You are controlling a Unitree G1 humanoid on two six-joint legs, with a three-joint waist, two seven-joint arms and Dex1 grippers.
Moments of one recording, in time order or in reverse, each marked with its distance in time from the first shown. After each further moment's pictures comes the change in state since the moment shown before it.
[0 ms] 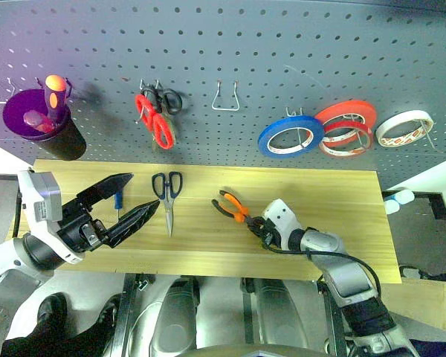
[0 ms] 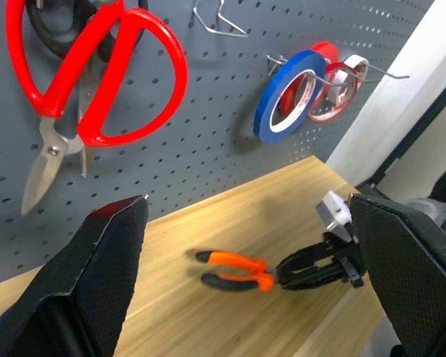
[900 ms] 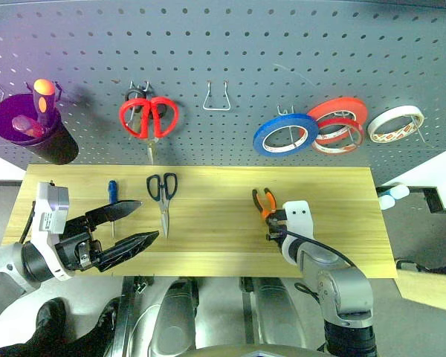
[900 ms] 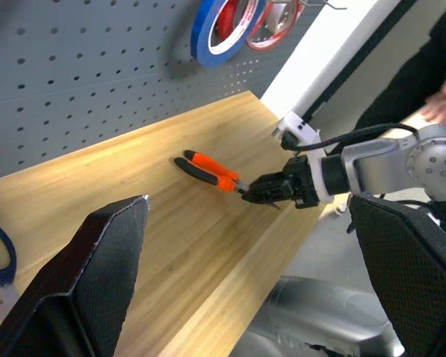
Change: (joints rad) left arm 0.047 0.109 0.033 0.076 -0.038 0.142 -0.206; right arm 0.069 0.328 -0.103 -0.349 0.021 0.628 -0.506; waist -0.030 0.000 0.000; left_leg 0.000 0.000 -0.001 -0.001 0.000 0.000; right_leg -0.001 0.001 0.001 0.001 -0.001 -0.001
